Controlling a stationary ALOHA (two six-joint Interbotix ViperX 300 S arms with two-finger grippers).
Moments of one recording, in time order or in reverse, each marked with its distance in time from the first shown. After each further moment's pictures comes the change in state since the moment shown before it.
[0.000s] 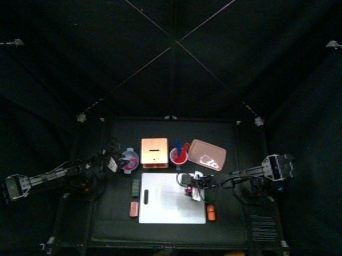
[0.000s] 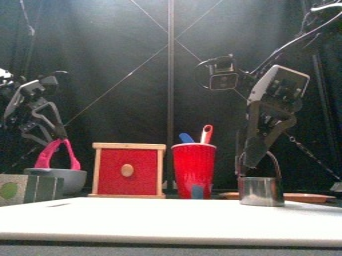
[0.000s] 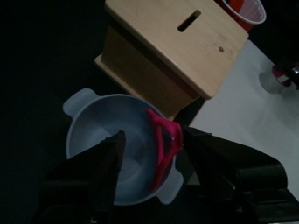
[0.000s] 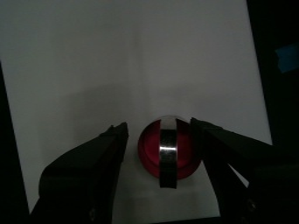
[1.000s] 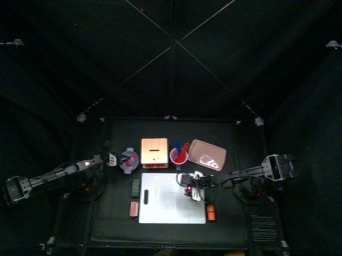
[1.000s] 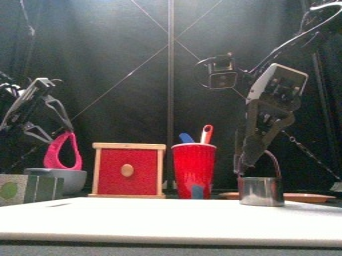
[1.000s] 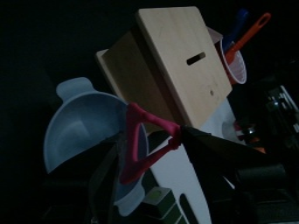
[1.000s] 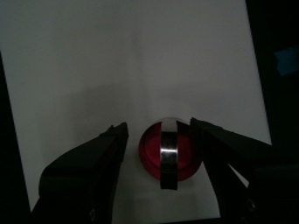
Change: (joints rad) left arm 0.021 -0.002 0.006 -0.426 -0.006 -0.017; right arm 0.000 0.000 -0.011 0.000 0.011 0.000
